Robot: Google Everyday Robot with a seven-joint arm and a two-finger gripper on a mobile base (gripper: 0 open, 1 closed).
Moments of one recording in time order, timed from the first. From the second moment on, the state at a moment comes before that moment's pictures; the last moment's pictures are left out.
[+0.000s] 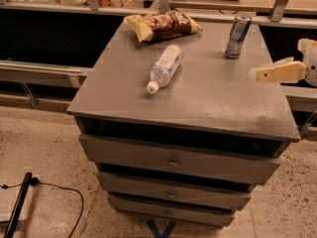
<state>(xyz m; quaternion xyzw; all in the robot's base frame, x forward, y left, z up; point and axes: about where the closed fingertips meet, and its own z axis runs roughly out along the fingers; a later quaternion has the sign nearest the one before) 0.585 -0.296 0.936 -0.26 0.77 0.14 0.56</state>
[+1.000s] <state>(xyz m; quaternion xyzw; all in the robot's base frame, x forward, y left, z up) 0.685 -0.284 0.890 -0.20 0.75 0.14 0.62</state>
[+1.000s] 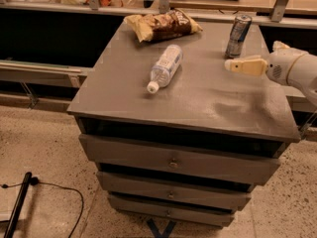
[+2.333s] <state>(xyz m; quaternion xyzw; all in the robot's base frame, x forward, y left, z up) 0.796 -0.290 0.884 -0.22 0.71 0.11 0.66</state>
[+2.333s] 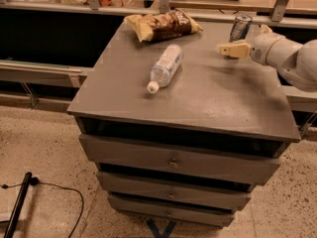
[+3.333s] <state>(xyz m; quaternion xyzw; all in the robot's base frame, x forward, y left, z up) 0.794 -0.283 0.888 -0.22 0.70 0.13 0.66</state>
